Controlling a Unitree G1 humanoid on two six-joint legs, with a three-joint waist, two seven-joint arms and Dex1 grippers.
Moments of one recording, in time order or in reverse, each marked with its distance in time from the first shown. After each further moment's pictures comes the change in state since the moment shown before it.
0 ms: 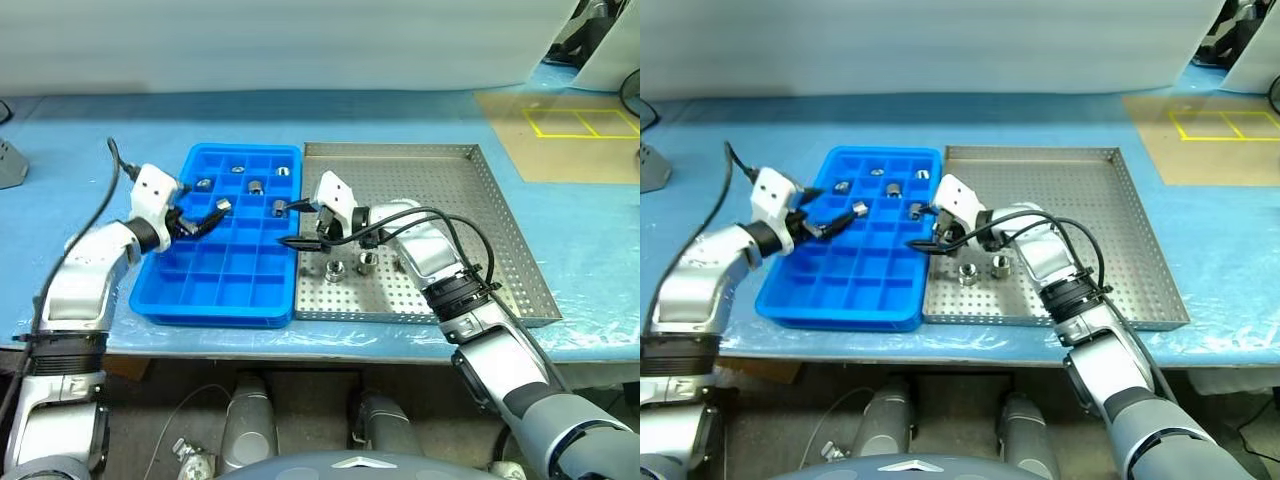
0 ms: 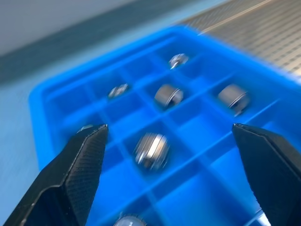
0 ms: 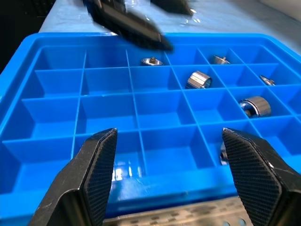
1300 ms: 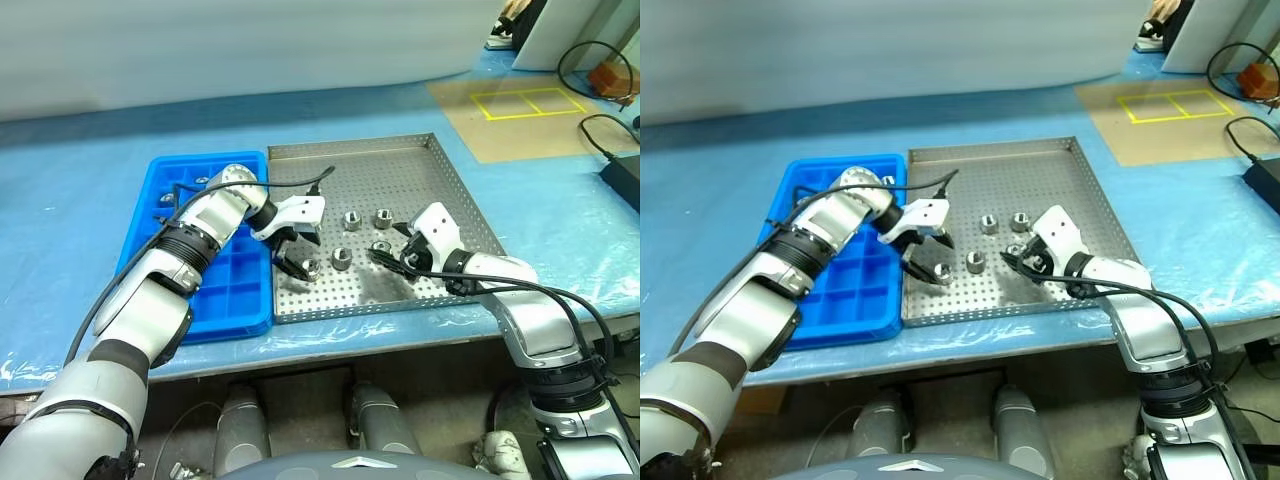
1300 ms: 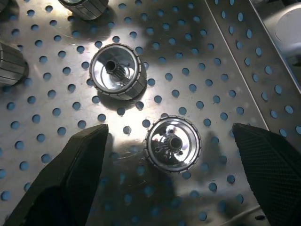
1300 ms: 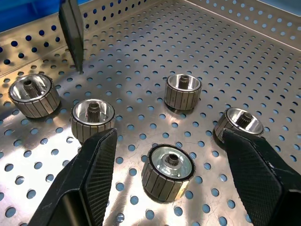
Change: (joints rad) left arm -0.604 -0.279 -0.674 0.679 0.415 -0.313 -0.729; right arm 0.507 -0.250 -0.245 -0.569 0.045 0.325 -0.325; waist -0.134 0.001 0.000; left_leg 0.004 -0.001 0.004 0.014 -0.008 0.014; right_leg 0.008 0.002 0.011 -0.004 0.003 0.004
